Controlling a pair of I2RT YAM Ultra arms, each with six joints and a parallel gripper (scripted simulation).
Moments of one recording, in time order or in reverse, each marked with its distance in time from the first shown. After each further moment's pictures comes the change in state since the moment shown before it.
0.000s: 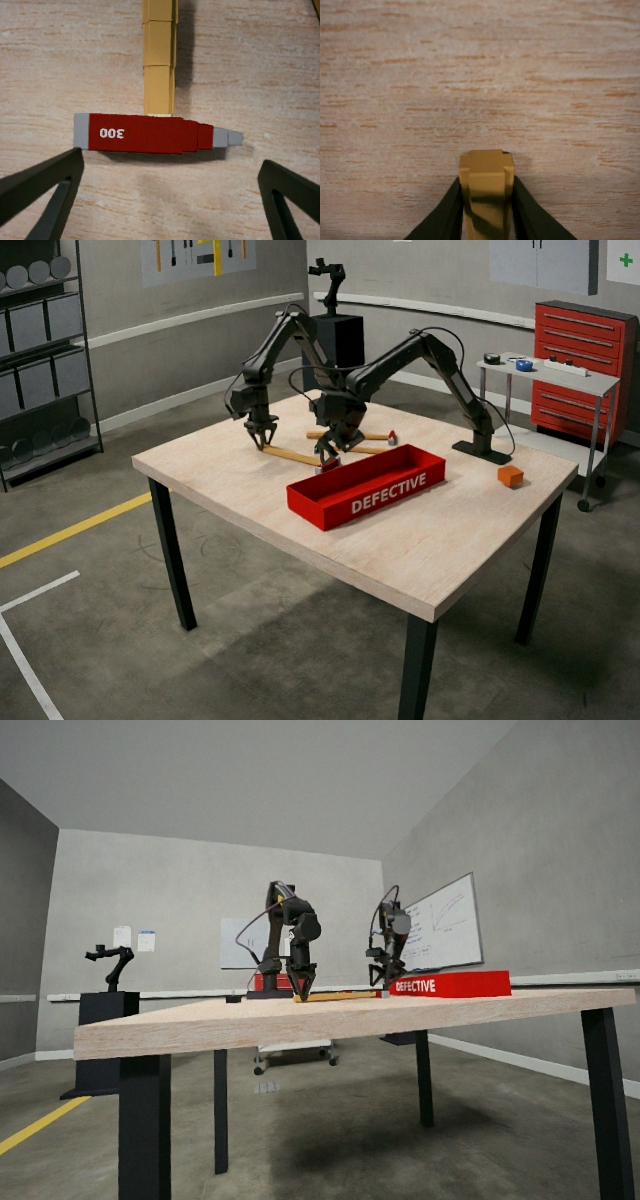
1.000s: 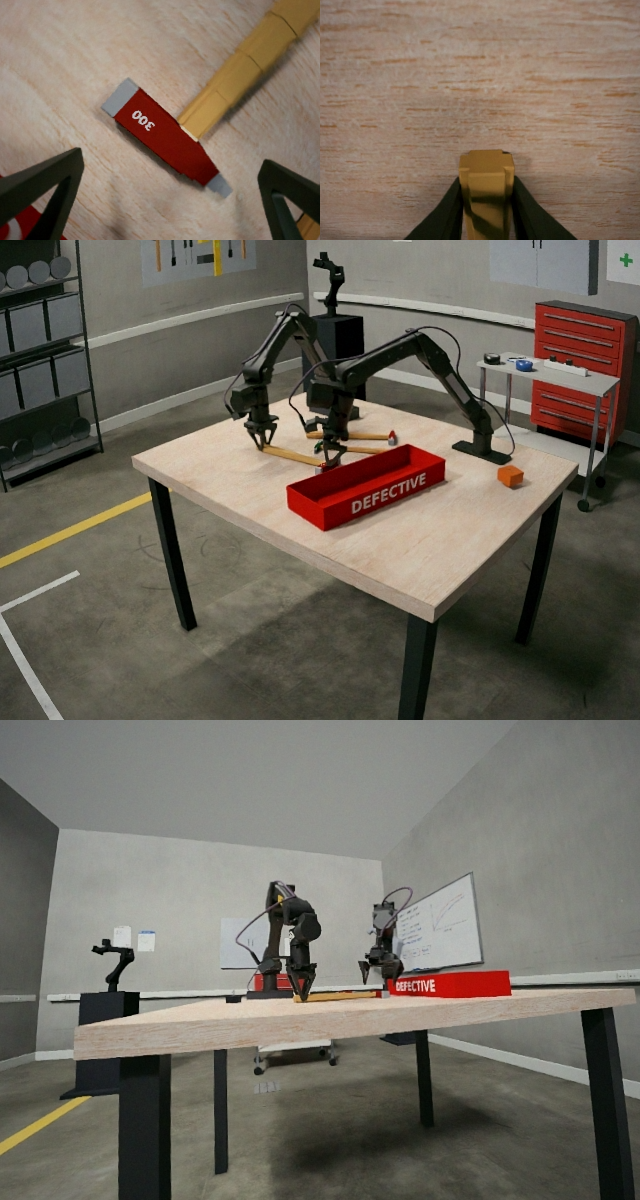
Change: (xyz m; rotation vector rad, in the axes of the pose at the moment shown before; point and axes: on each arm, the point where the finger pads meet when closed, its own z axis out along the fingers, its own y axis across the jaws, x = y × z) left arm -0.011 0.010 0.001 -0.193 0.164 -0.674; right arm 0.000 0.000 0.000 0.000 0.000 0.000
